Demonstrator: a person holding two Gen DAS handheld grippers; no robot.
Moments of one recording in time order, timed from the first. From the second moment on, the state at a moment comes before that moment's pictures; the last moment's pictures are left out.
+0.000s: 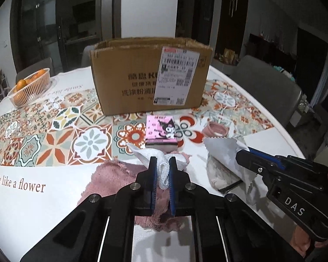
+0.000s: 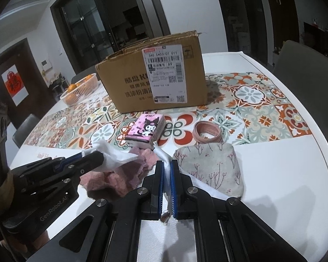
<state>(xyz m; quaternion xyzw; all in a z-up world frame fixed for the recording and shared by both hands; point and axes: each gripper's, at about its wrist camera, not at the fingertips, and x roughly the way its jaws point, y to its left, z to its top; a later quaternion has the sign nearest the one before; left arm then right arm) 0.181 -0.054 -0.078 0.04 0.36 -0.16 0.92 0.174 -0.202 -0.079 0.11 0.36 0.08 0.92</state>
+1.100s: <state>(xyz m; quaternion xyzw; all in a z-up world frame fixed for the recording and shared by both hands) 0.196 -0.025 0.034 0.00 0.21 -0.16 0.96 0.188 -0.187 0.038 0.08 0.21 0.08 0.97</state>
